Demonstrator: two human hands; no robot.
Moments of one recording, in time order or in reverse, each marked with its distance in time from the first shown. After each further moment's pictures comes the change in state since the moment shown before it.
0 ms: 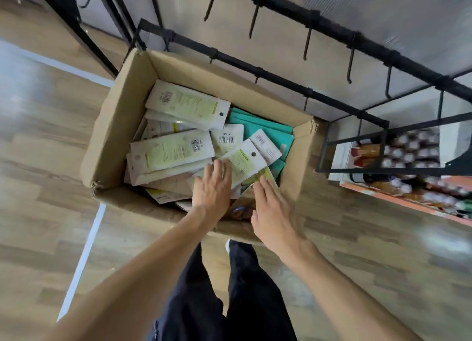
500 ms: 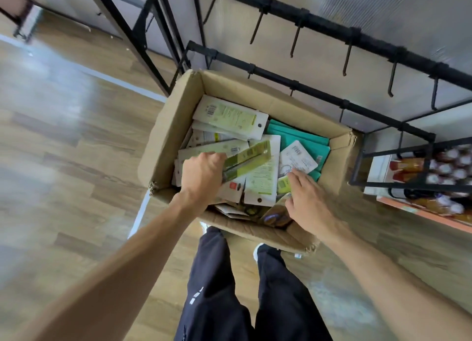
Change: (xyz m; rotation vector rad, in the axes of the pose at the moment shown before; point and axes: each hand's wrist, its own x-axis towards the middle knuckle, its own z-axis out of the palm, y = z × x) left_hand -0.021 -0.098 -0.077 -0.164 0.306 -0.064; right_hand 0.041 0.006 -0.025 0.080 0.028 -0.077
